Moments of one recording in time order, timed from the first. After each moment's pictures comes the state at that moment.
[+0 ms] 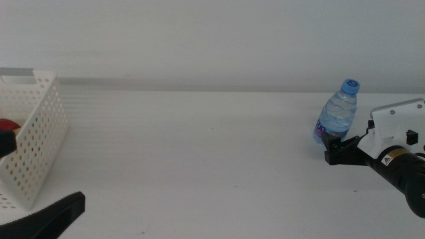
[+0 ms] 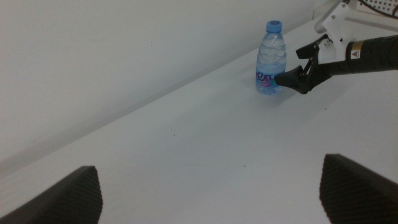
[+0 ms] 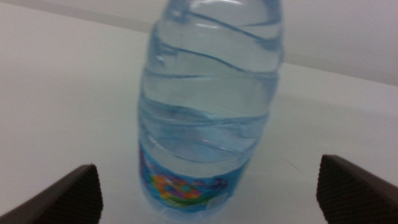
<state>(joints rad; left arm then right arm) -0.64 0.37 -0.61 0.01 0.64 0.03 0.11 1.82 -0.53 0.02 -0.75 -0.19</state>
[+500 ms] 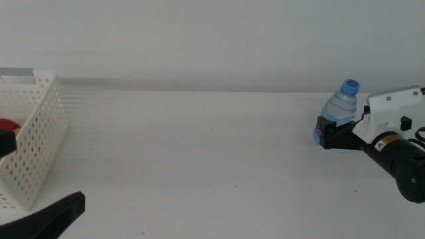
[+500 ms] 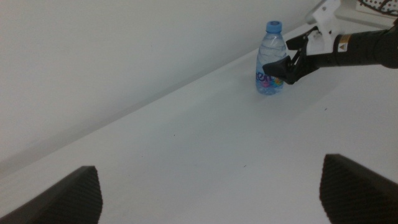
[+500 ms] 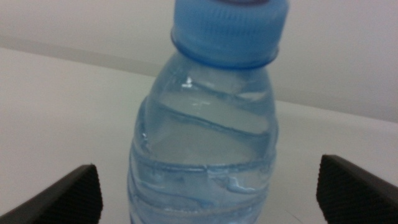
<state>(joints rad) -0.64 0.37 -0.61 0.01 0.64 0.03 0.11 1.86 -0.63 0.01 -0.77 -0.18</state>
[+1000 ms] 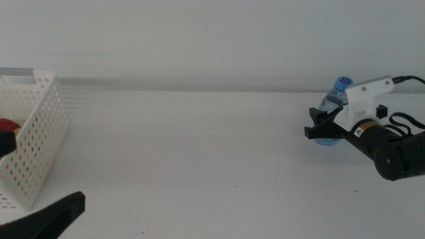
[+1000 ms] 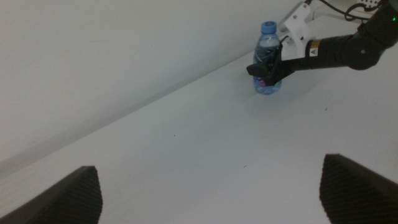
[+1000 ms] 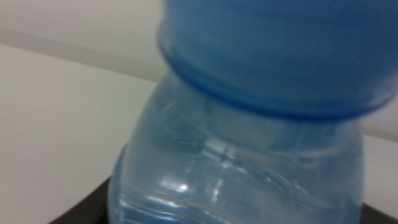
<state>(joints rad) -0.64 0.37 -0.61 0.01 0.64 0.03 0.11 2.03 -0.83 -0.05 -0.71 -0.17</state>
